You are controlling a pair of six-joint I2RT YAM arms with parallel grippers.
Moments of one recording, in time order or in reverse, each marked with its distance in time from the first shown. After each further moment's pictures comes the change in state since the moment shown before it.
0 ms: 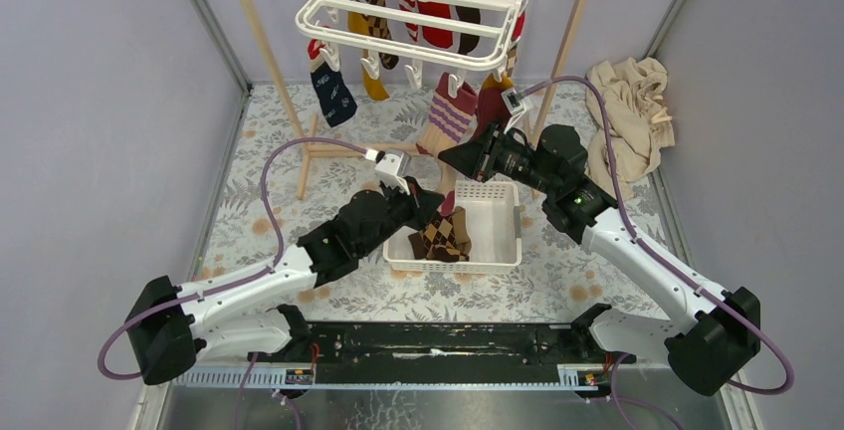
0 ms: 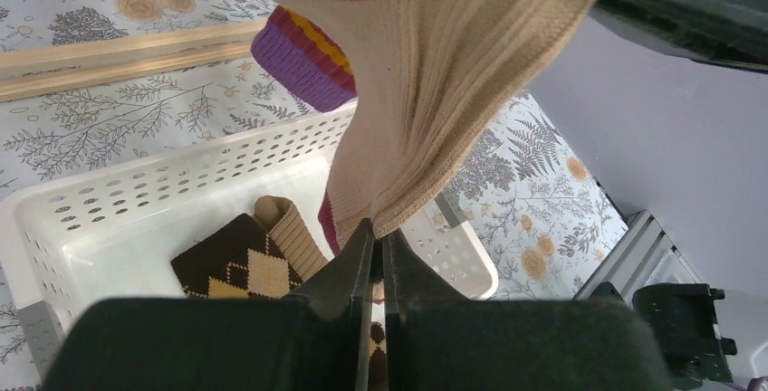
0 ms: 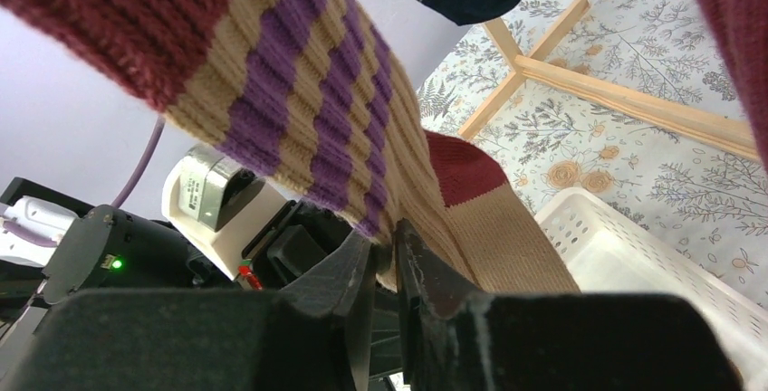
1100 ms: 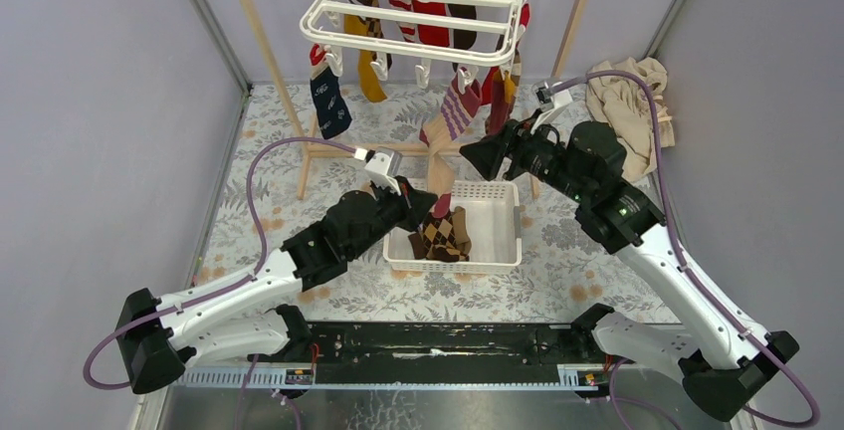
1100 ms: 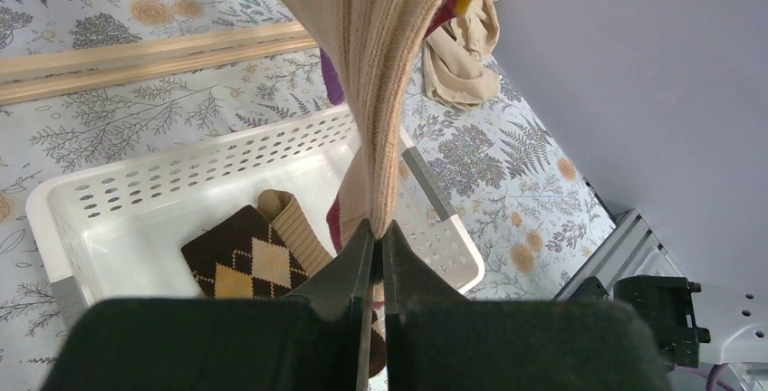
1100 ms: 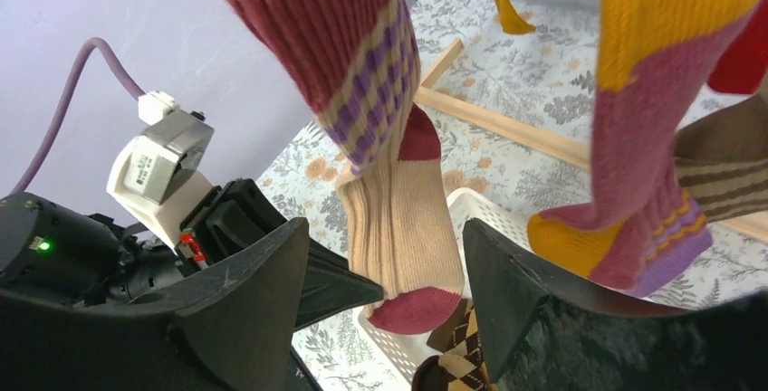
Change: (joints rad) left arm -0.019 -0.095 0.044 -0.139 -0.023 -0.004; right arm 0.009 -0.143 0.157 -0.379 0.212 -0.227
